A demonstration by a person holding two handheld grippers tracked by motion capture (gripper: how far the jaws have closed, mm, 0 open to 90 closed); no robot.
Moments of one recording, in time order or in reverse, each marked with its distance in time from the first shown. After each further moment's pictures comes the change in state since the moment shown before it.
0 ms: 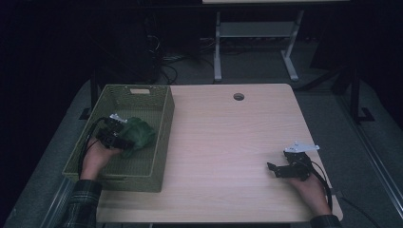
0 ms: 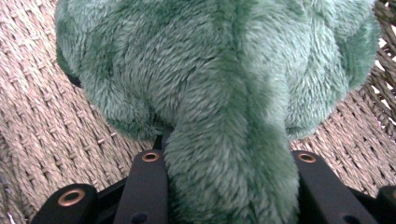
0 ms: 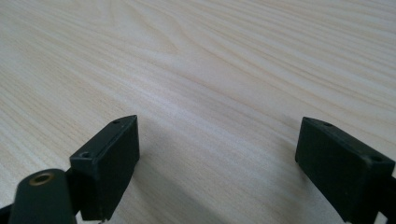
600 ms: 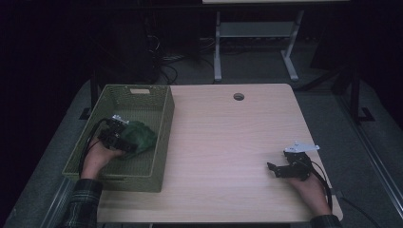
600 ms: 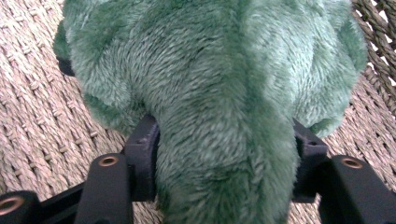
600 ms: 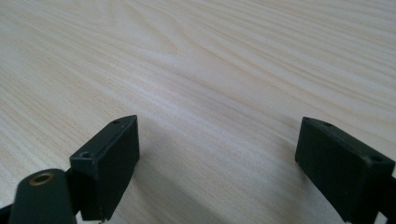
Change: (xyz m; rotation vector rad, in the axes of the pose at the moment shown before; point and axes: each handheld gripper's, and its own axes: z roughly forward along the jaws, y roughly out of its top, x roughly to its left) left arm 0.002 -0.001 0.009 0.040 -0.009 -0.023; right arm 0.000 0.000 0.000 0.000 0.000 0.000
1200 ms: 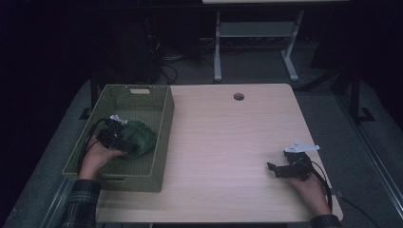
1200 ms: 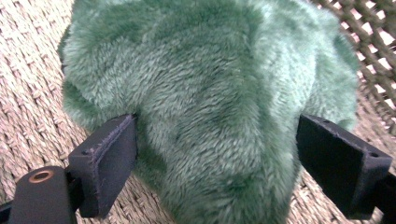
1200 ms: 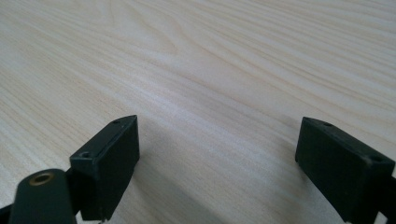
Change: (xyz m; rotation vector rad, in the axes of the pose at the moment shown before) left arm 0.001 -0.002 -0.006 -0.049 -0.016 0.009; right arm 0.000 0.000 0.000 0.000 0.000 0.000
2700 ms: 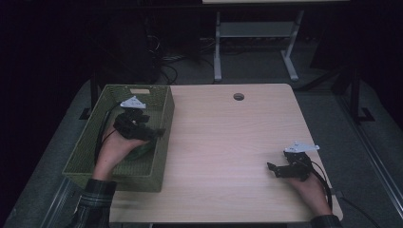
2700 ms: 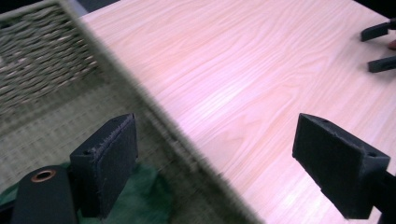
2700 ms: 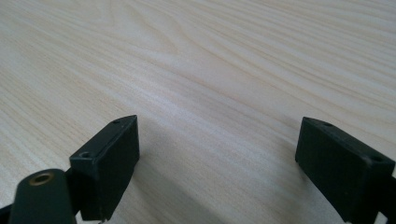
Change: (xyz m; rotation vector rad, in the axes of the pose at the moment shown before) left arm -0.101 0.063 -0.058 -0.312 -0.128 0.147; right arm 0.000 0.000 0.000 0.000 0.000 0.000
